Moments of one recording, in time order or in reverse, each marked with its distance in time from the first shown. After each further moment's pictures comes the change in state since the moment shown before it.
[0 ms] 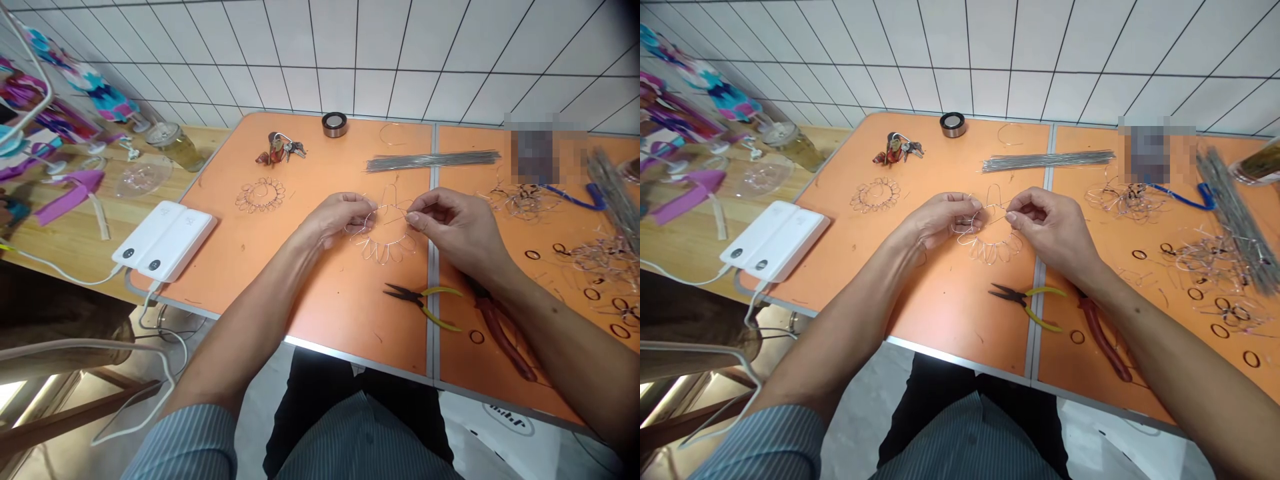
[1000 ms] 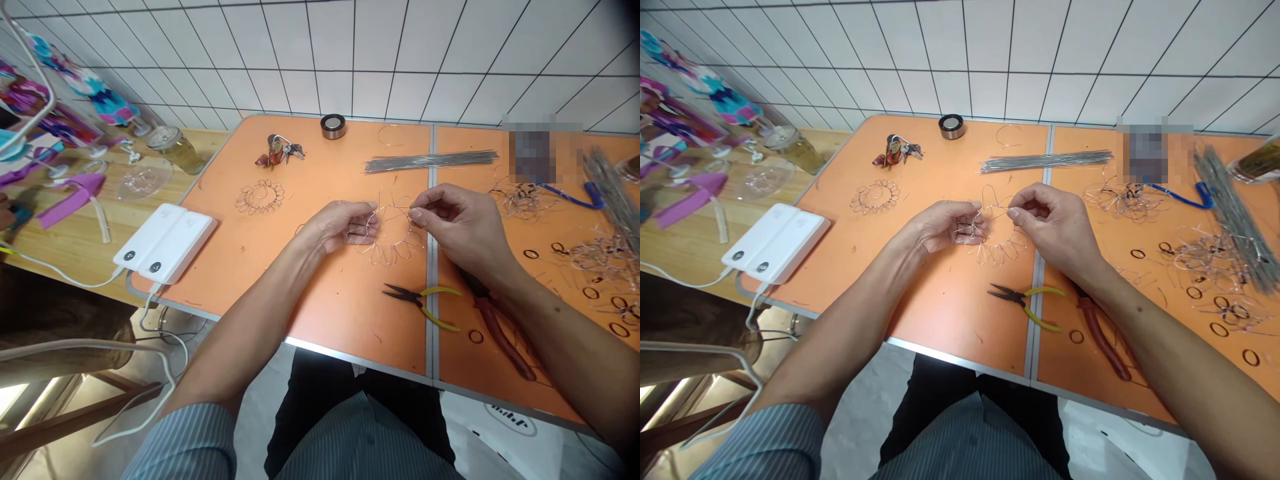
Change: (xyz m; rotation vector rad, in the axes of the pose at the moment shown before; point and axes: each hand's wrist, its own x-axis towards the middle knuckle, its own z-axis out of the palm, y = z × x) left_hand -0.001 -0.005 0.001 -0.093 -0.015 -0.158; right_hand 0.001 0.002 -0.003 0.020 0.044 -0.010
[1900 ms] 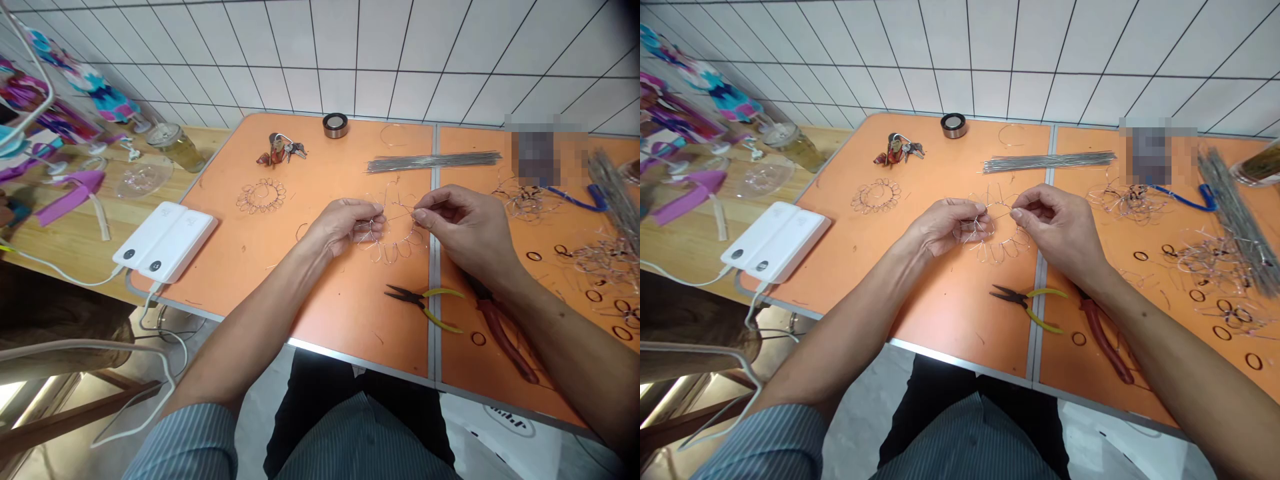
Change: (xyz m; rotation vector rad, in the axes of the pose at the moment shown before) left_hand -0.011 0.003 0.017 -0.094 0.077 0.078; right_hand -0.003 -0.003 0.001 -0.013 0.029 -0.009
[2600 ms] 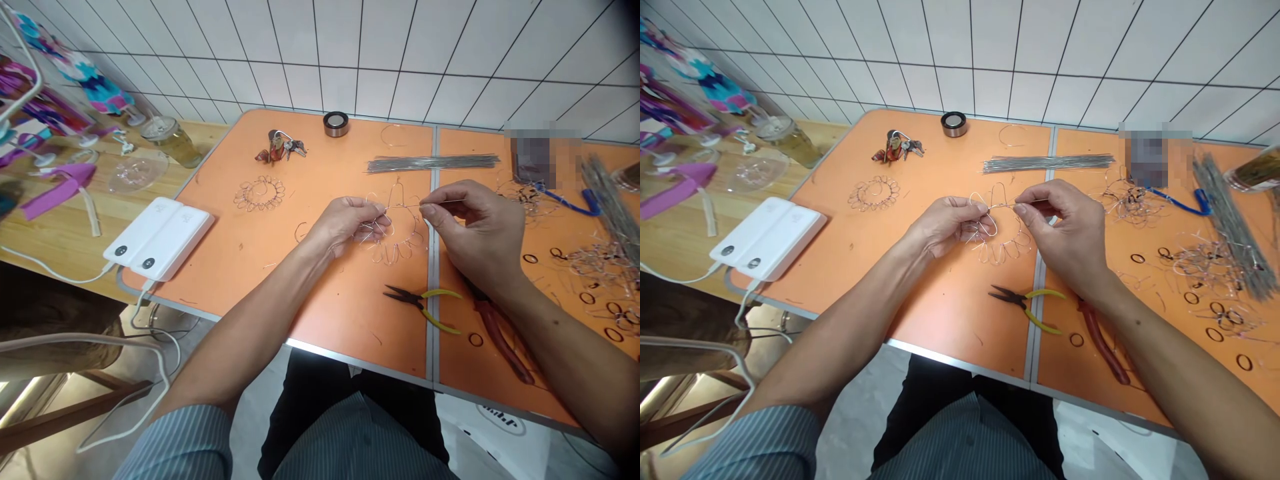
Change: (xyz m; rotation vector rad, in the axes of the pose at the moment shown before) left_hand -0.003 -0.003 0.004 0.061 -0.006 0.057; right_hand -0.008 -0.013 0.000 -0.138 0.139 -0.145
